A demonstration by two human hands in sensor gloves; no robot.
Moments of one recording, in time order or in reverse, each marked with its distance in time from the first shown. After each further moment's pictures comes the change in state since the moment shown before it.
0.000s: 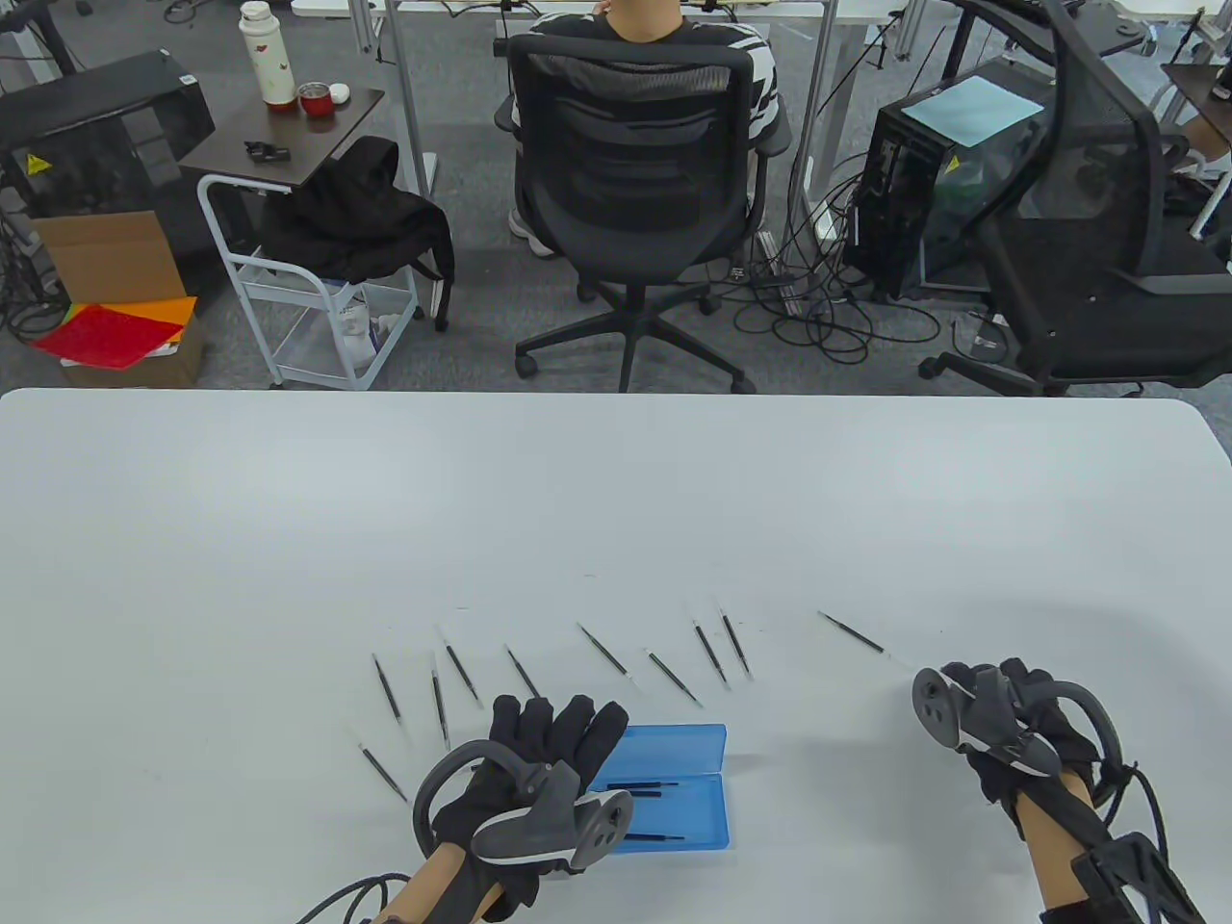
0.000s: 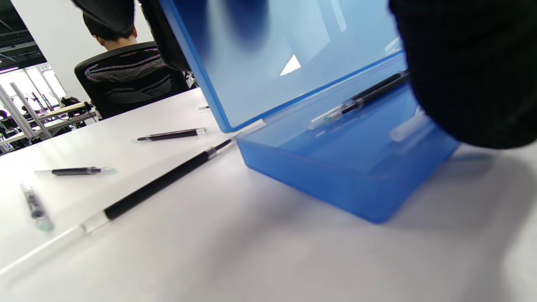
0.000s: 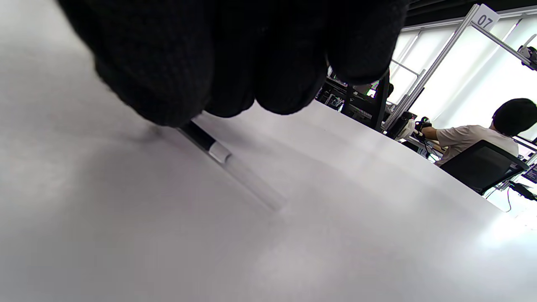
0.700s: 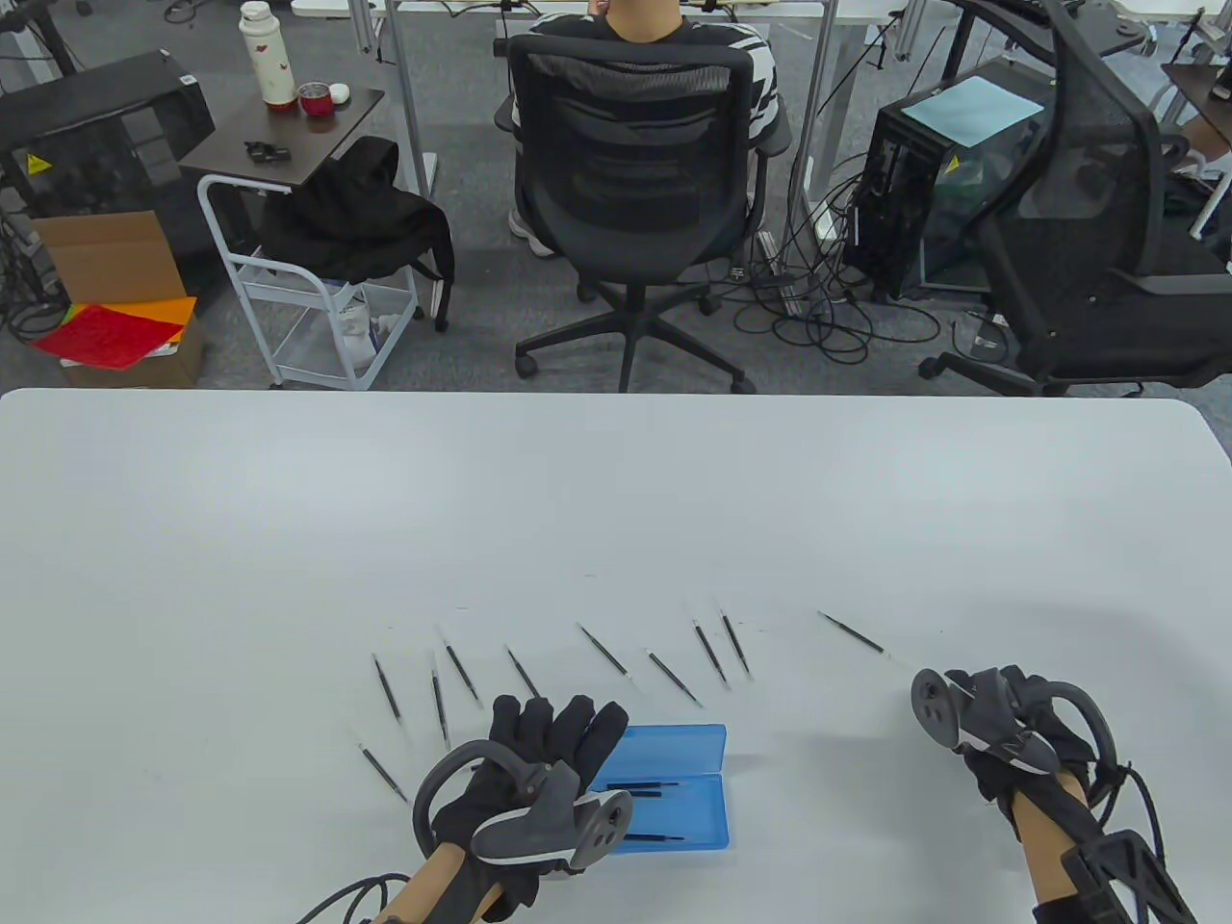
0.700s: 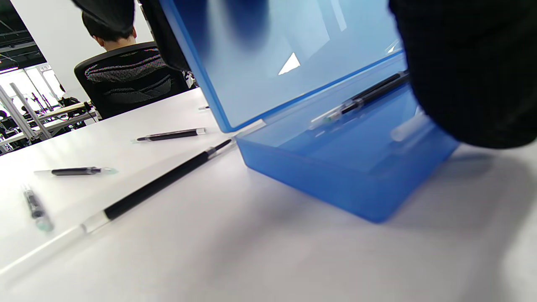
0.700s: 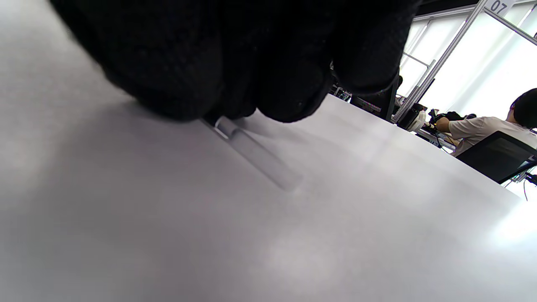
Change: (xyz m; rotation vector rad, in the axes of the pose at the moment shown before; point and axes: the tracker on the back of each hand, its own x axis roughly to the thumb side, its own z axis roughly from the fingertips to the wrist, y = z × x) left_hand 0.000 0.000 0.000 0.001 -0.001 0.000; right_hand 0.002 0.006 -0.003 0.008 -0.022 -0.037
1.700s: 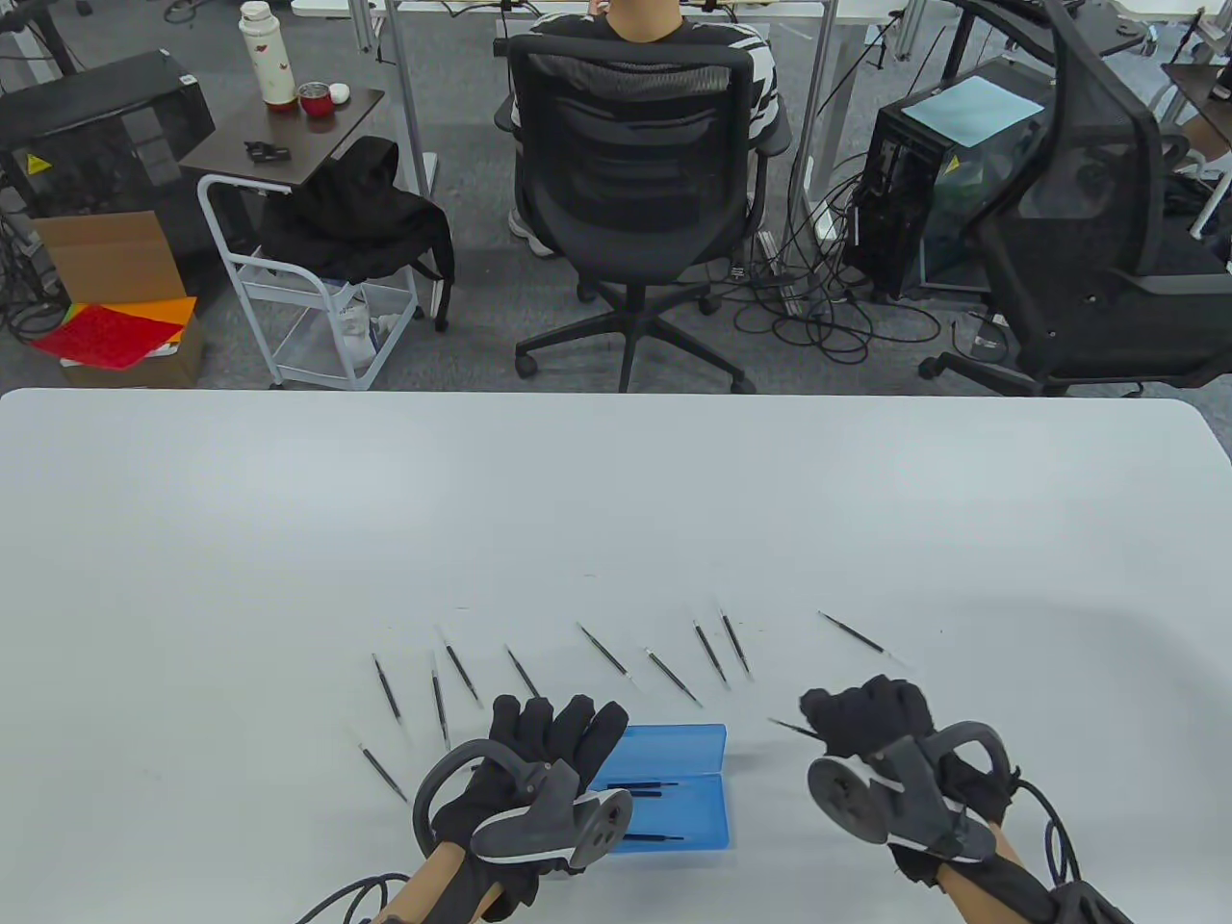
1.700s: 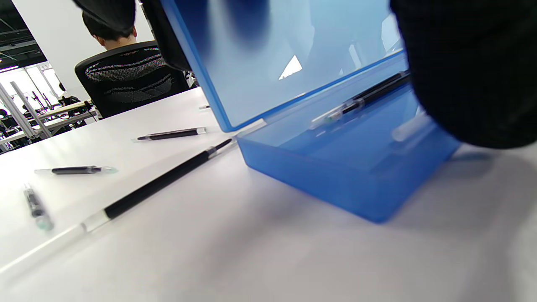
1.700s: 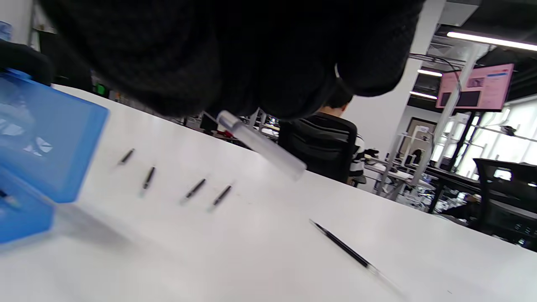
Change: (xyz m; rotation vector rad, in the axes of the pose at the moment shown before) left_hand -0.001 0.000 0.000 -0.002 -0.002 0.005; right_hand 0.112 -0.121 0.095 -0.402 -0.382 -0.126
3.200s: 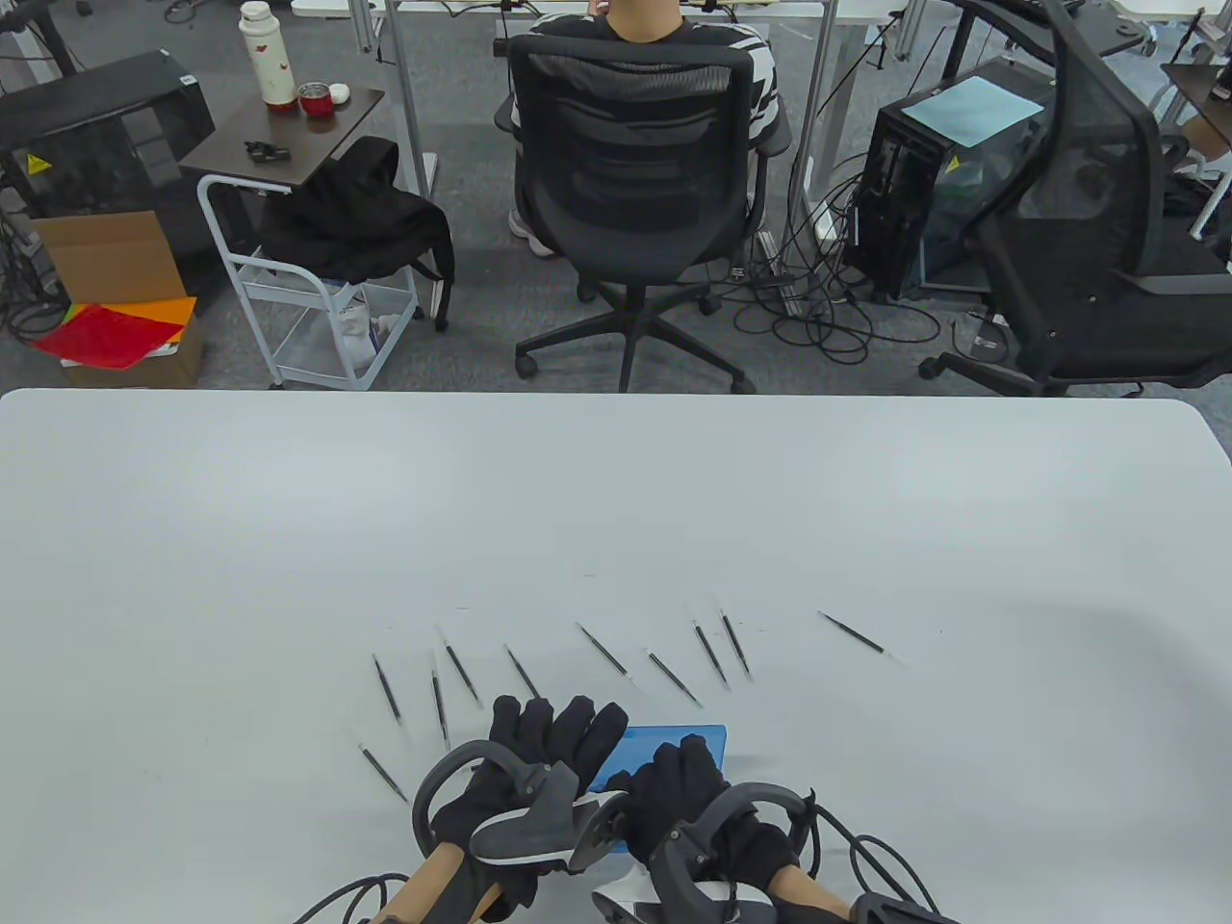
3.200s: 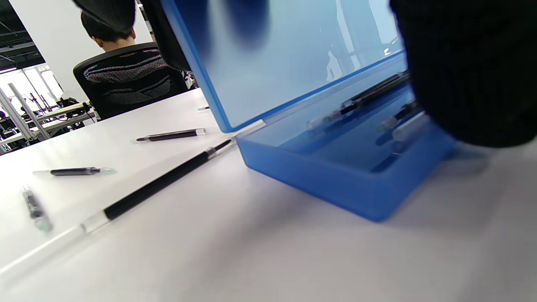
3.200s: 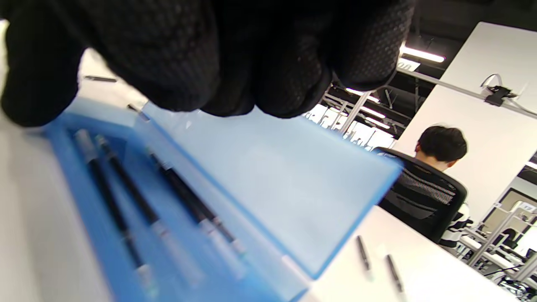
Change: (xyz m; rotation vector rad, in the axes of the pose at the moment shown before) left_hand 0.000 0.000 0.001 0.005 -0.005 -0.004; right_hand 0.135 0.004 -0.026 -0.052 -0.257 0.175
